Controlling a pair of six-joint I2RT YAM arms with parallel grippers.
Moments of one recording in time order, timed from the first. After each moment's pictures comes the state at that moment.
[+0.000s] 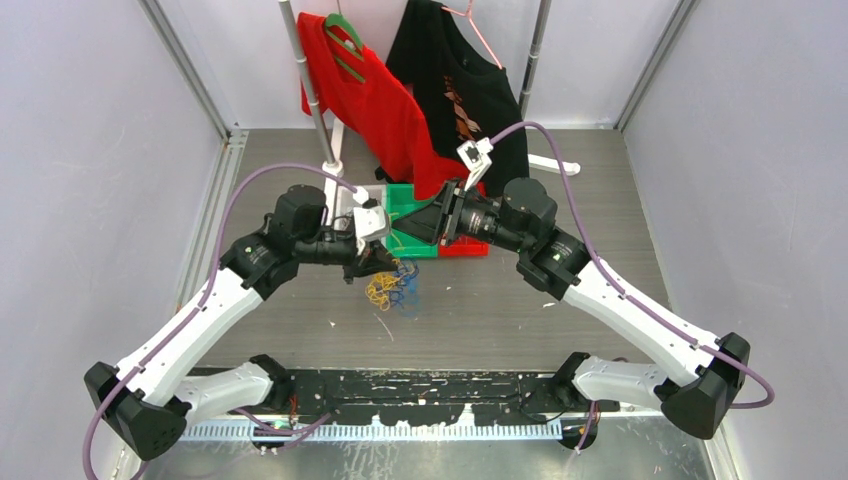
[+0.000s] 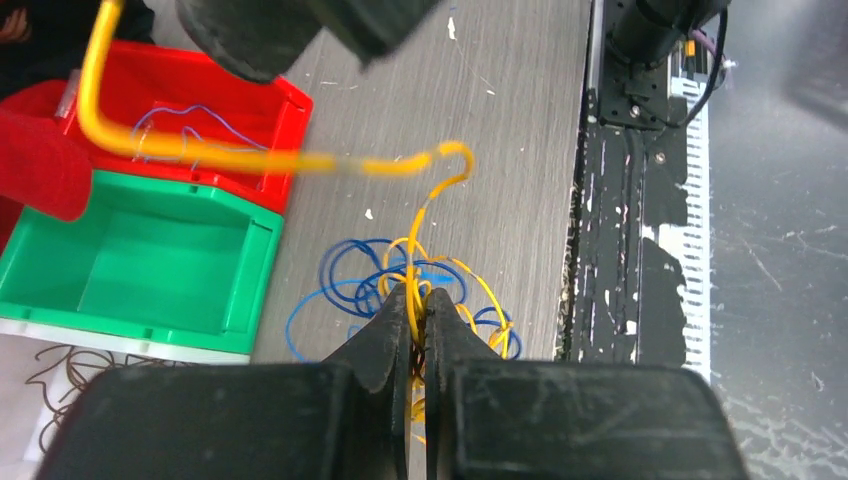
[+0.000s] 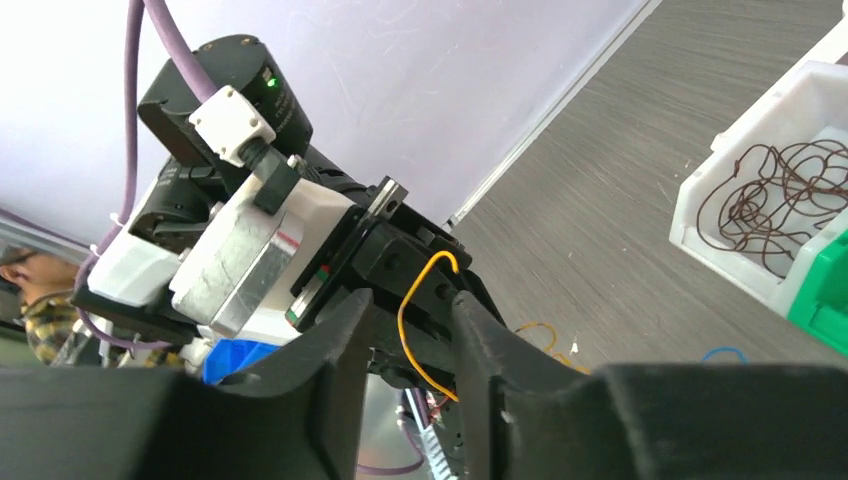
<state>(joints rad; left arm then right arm) -0.62 1.04 1.07 -0.56 0.72 0.39 0.78 1.12 1.09 0.04 -0.38 0.78</state>
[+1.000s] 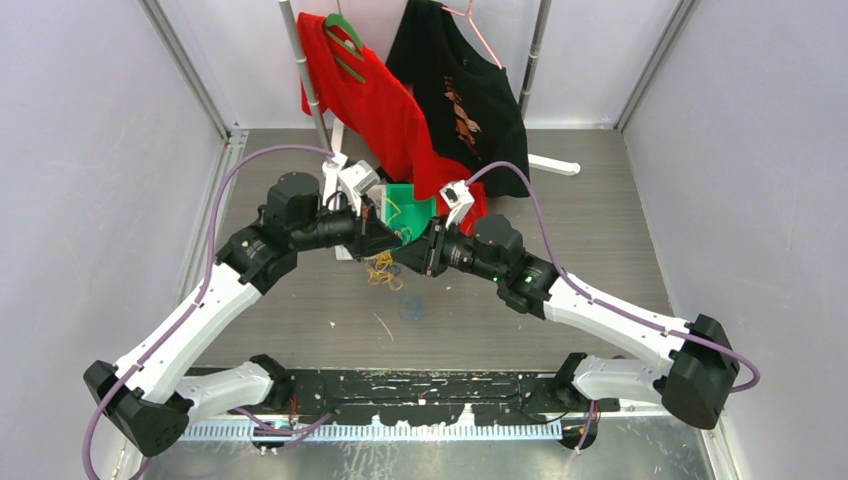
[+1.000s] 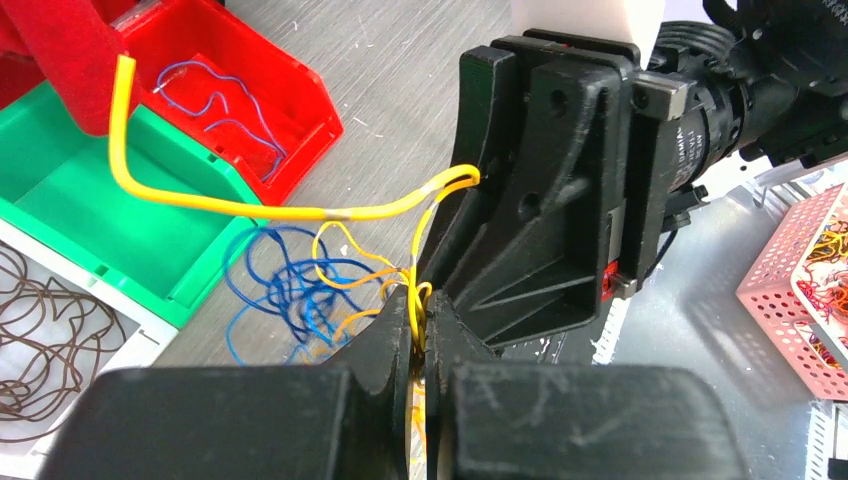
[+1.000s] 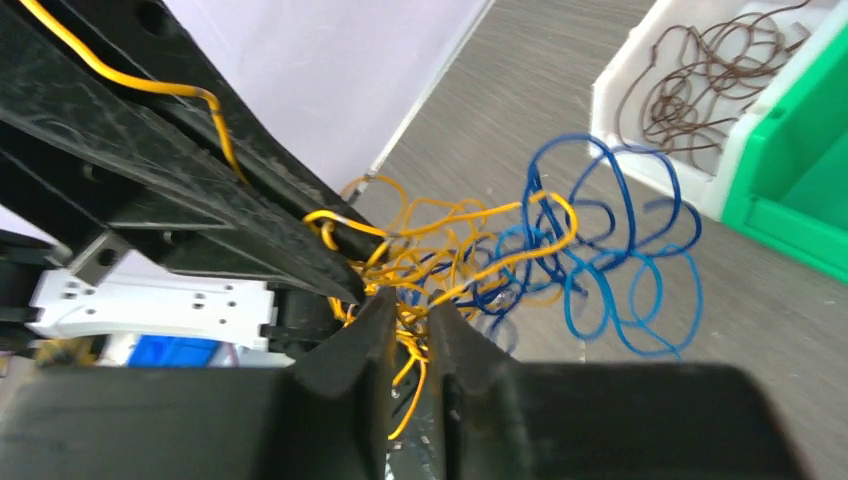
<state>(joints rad) -0.62 1.07 1.14 -0.44 0.52 -0.19 0.87 1.15 0.83 0.19 -0.23 0.73</state>
